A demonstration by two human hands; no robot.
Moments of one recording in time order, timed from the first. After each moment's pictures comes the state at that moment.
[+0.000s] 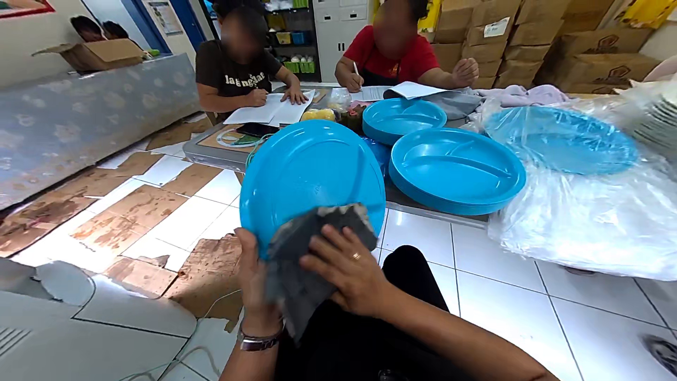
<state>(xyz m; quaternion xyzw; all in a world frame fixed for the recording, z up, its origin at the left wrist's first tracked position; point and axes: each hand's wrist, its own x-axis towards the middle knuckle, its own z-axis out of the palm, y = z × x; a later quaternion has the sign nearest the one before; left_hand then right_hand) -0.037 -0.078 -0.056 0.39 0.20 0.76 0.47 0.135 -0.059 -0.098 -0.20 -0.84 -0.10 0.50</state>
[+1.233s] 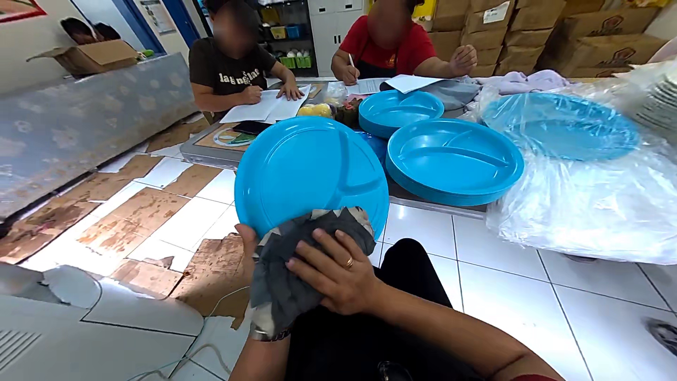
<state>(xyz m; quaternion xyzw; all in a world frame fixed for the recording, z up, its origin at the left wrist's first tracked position) -0.017 -0.079 -0.029 0.33 0.31 0.80 0.39 0.117 -0.063 -0.107 -0.19 -0.80 -0.20 0.54</state>
